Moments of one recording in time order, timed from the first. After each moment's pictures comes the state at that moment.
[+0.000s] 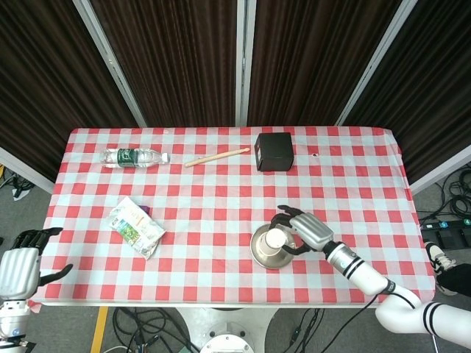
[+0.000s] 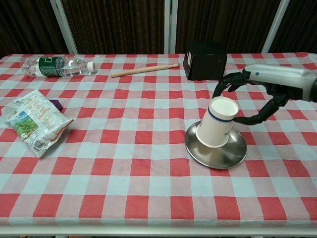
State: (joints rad) left arm -0.02 -1.25 -0.04 -1.57 1.50 1.56 0.01; right arm 0.67 -1.37 0.05 -1.45 -1.61 0.86 0.40
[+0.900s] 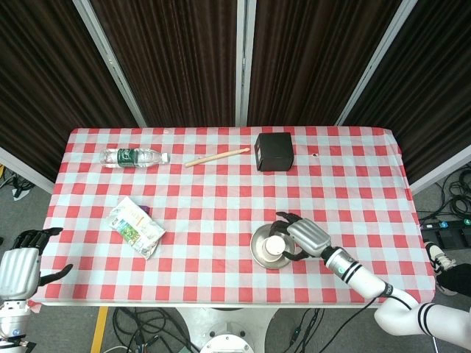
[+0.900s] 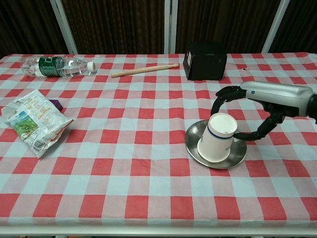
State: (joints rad) left arm -0.02 -1.25 -0.04 -1.57 1.50 1.56 0.01; right arm 0.69 -1.41 -0.02 -1.39 -1.62 0.90 0.37
